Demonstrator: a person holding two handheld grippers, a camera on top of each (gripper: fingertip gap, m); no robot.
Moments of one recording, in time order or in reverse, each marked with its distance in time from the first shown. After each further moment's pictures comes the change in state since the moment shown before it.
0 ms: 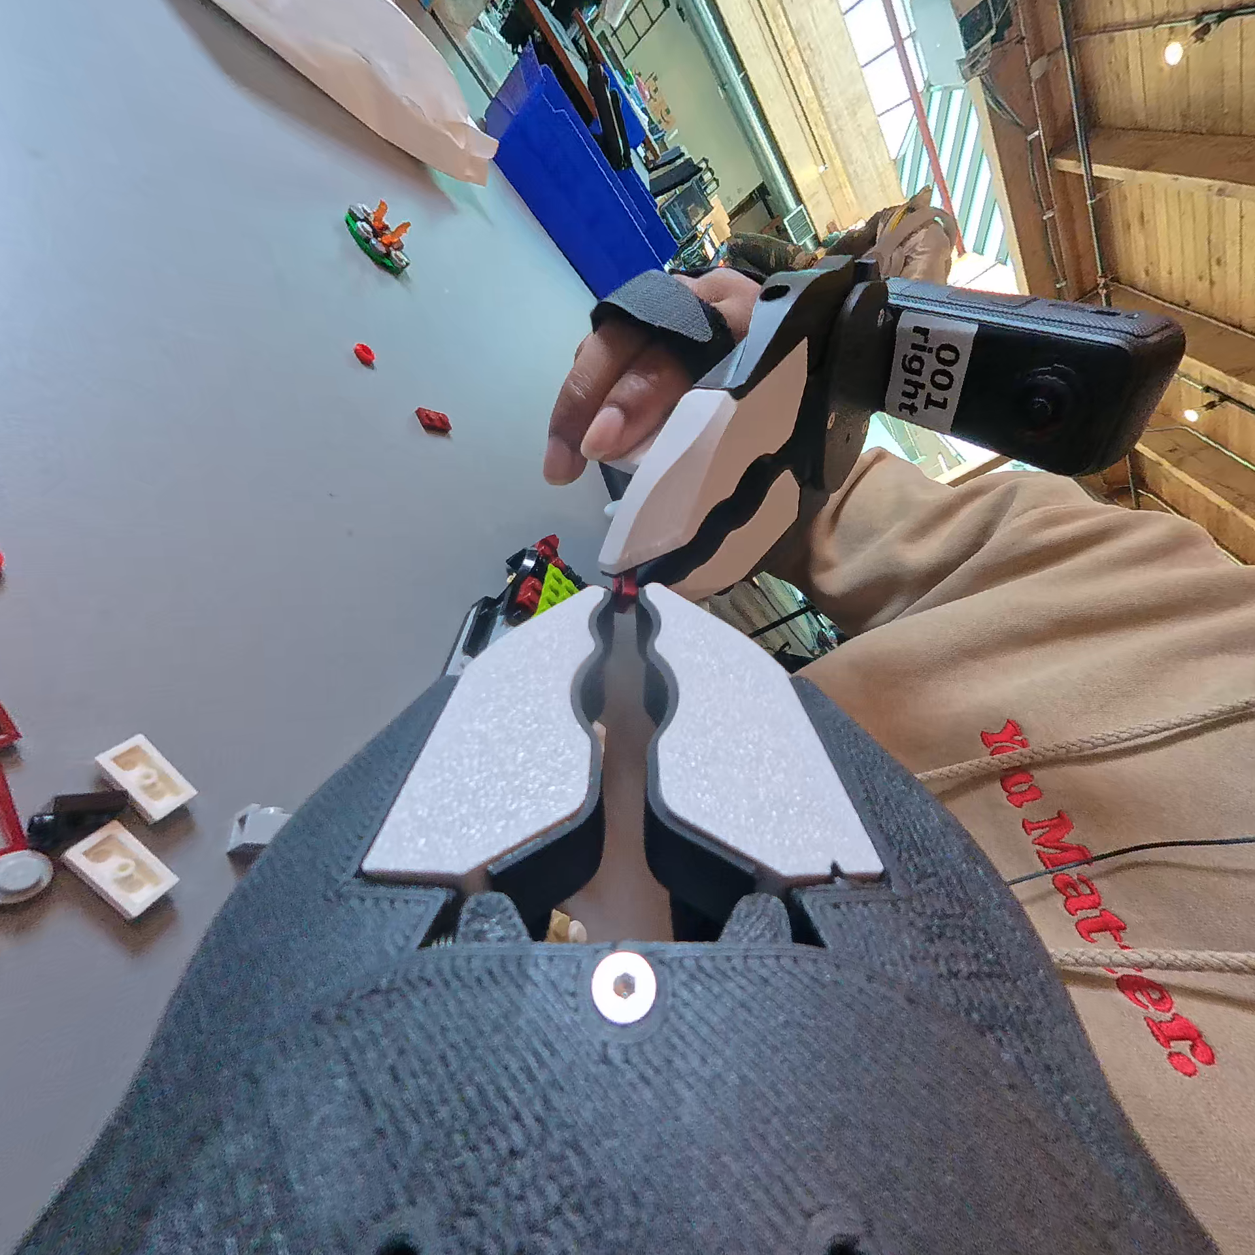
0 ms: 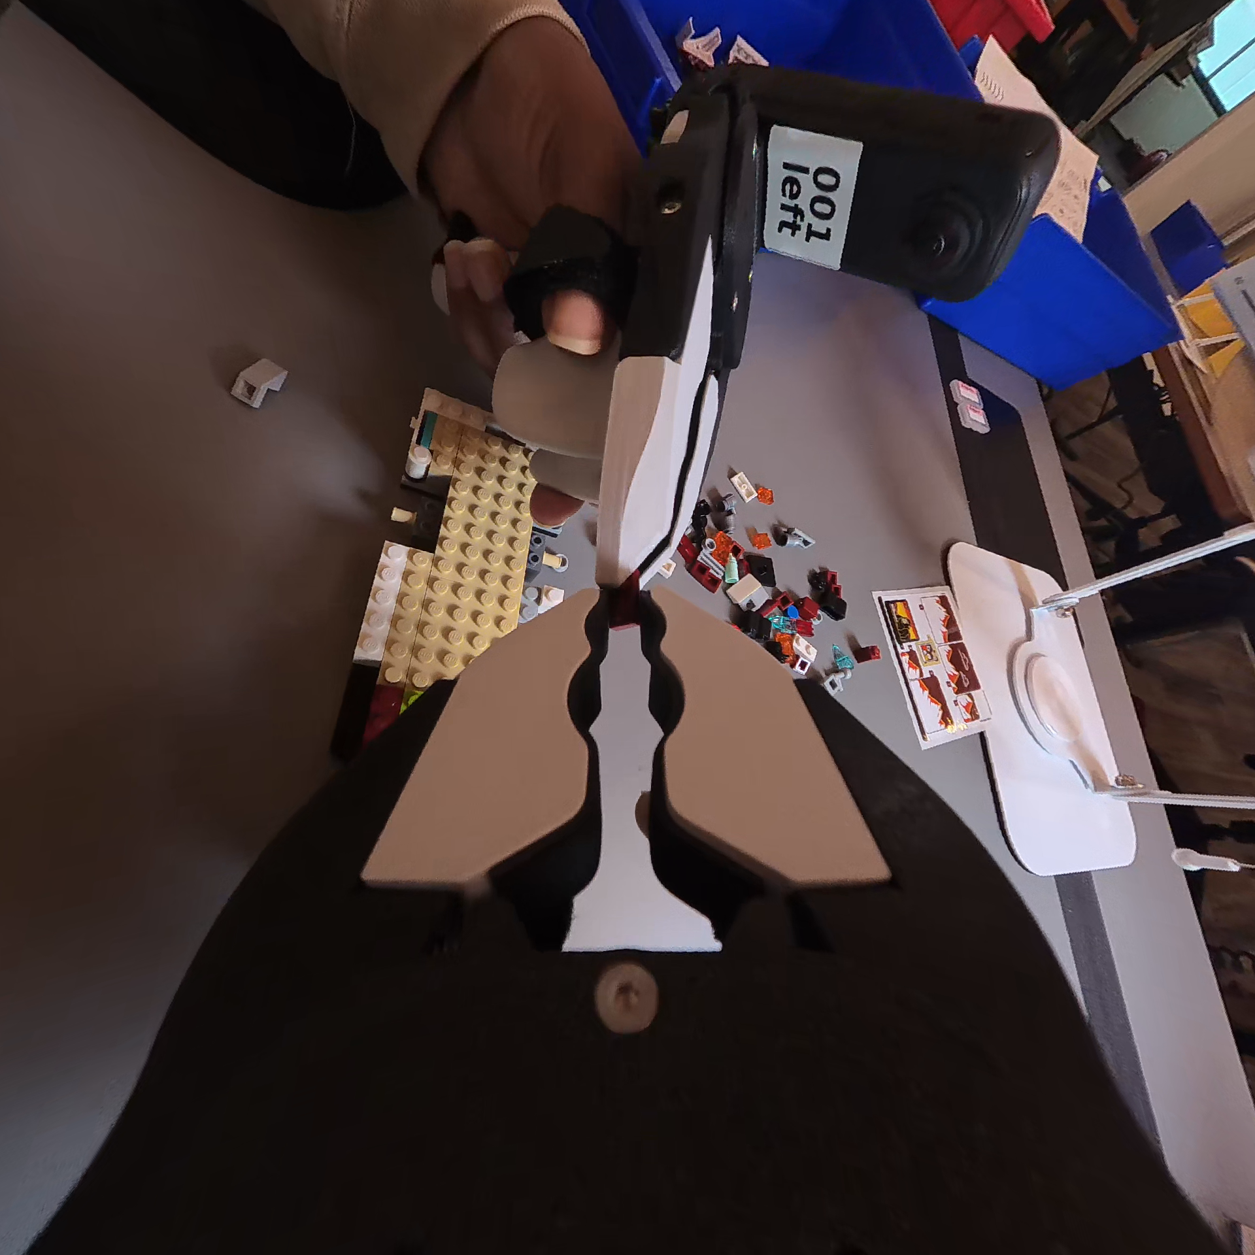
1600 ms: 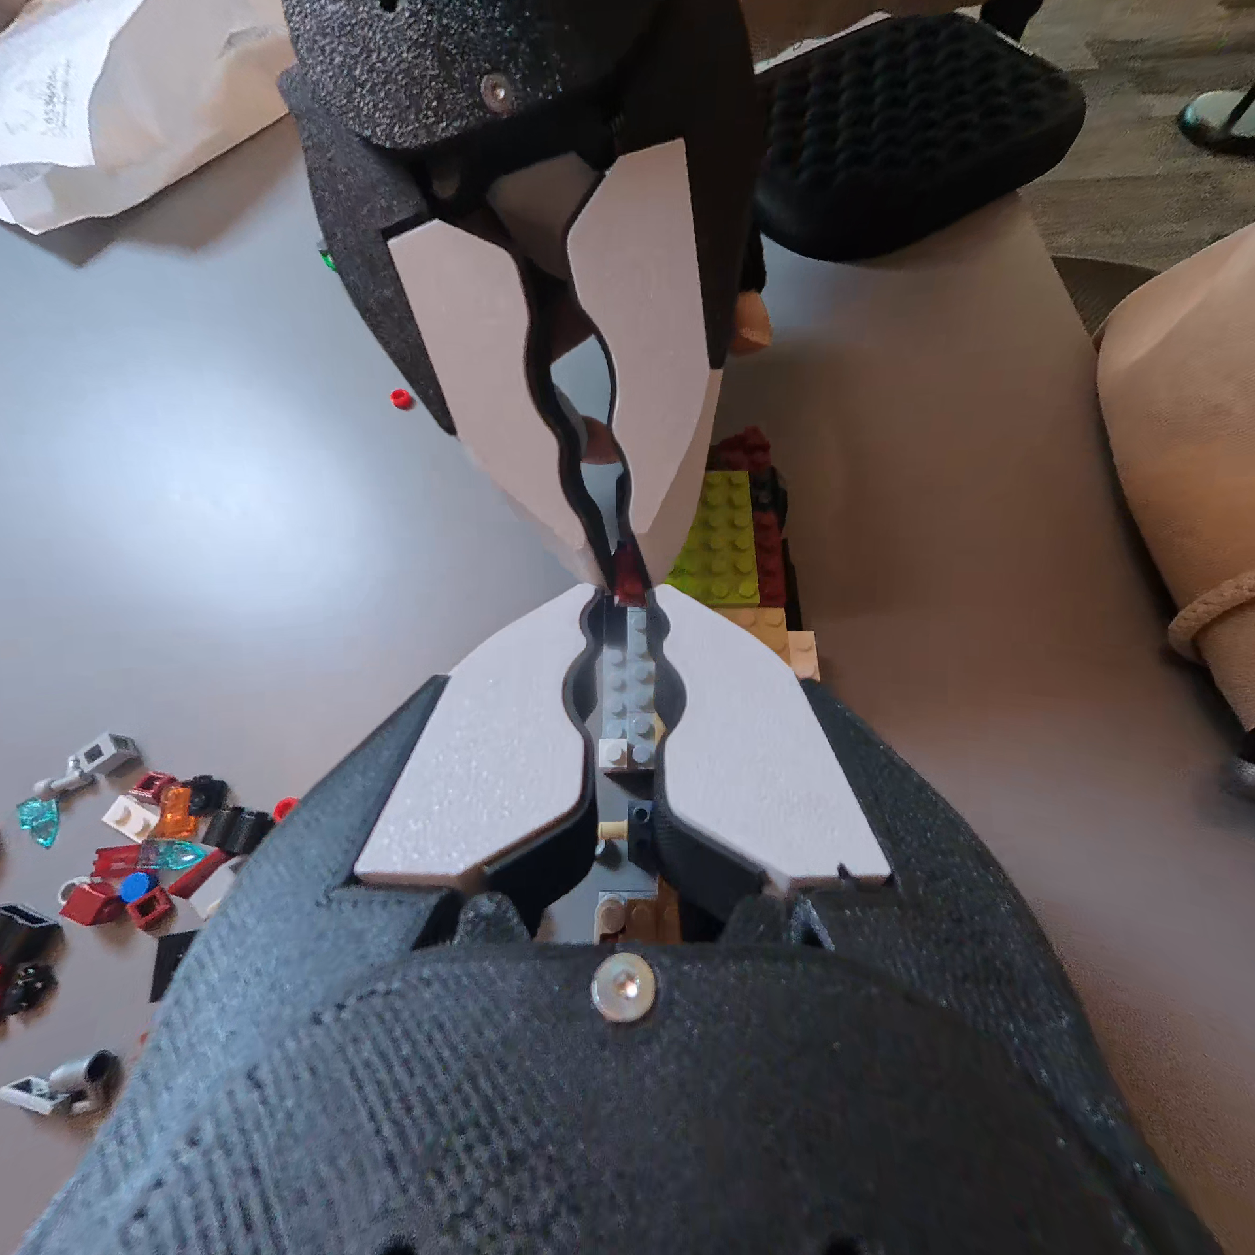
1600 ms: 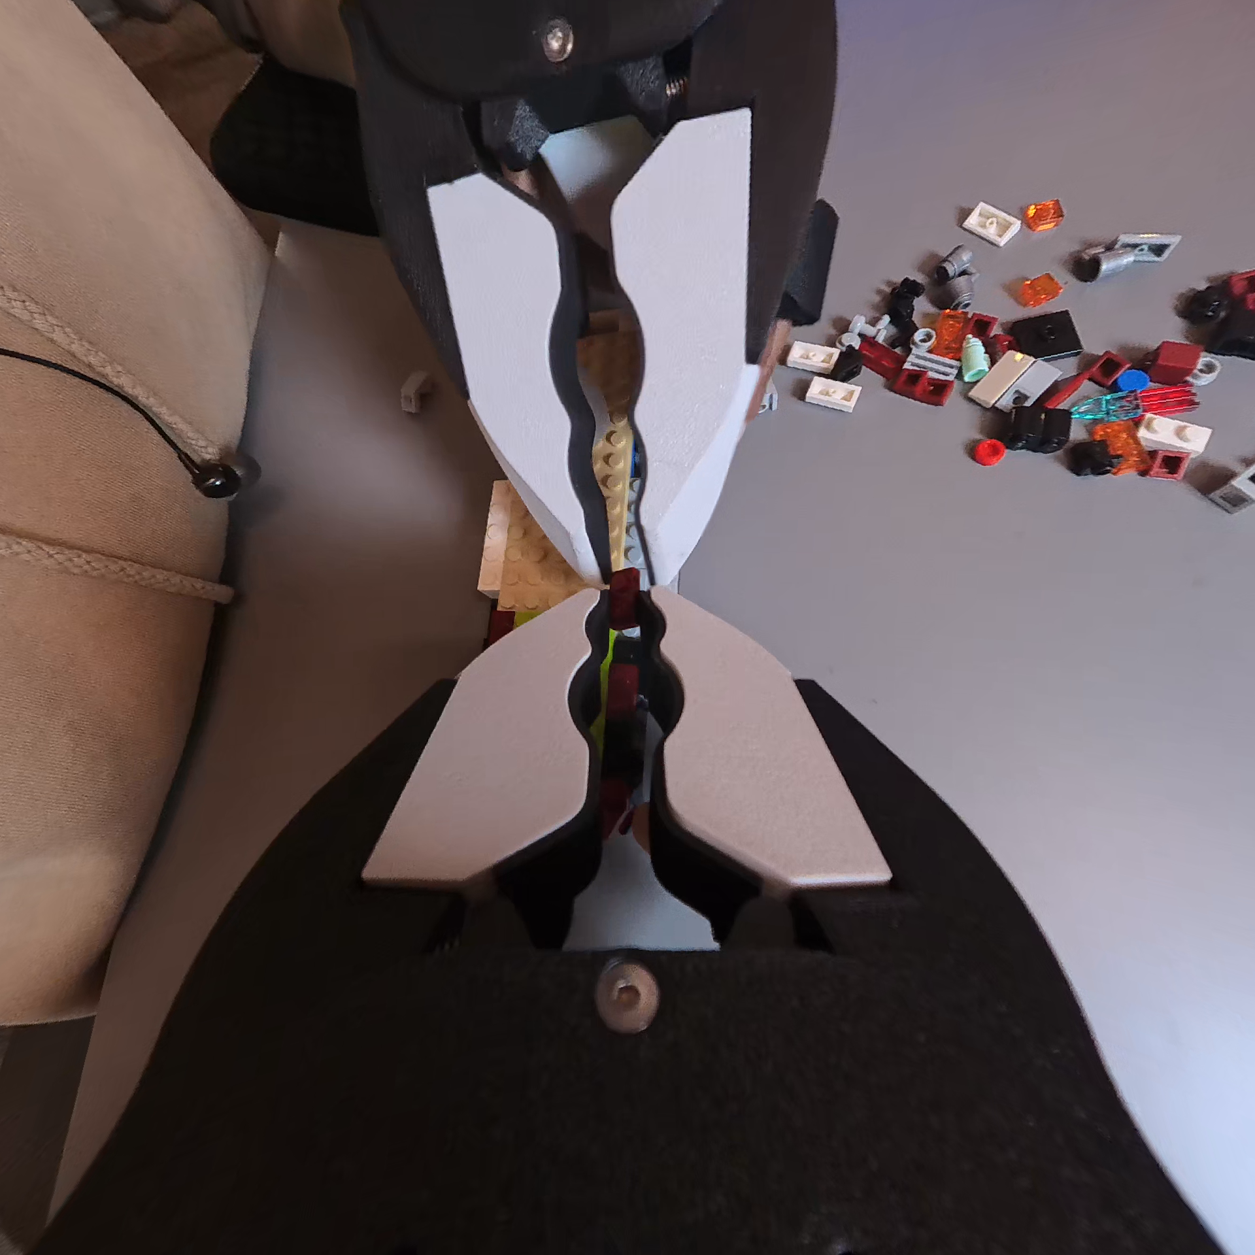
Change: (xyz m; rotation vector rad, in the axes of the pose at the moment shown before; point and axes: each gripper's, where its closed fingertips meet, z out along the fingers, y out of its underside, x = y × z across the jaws) left arm -0.030 0.024 0.024 -0.413 -0.318 0.876; right arm -0.030 0.038 0.001 -0.072 -0.462 0.560
